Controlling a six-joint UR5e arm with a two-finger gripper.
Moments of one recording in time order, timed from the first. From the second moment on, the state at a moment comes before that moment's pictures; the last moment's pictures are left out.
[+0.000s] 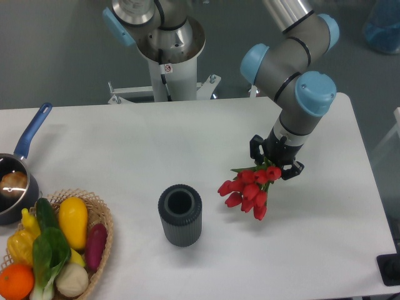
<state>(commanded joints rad) 2.73 -1.97 -1.70 -1.08 1.39 1.38</state>
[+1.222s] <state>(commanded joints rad) 2.69 -1.99 -1.71 -1.07 1.48 1.39</state>
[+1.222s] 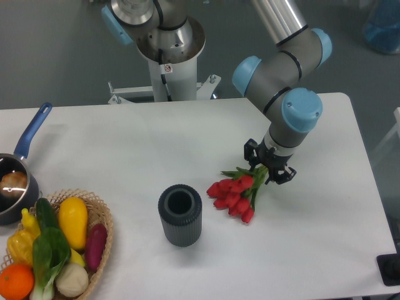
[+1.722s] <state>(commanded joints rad) 2.74 -1.98 -1.69 -1.04 1.46 1.45</state>
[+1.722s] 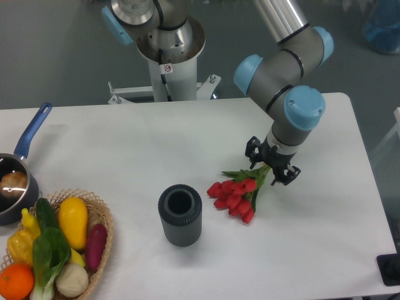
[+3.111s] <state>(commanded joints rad) 2.84 -1.77 -1.58 -1.08 1.39 1.83</state>
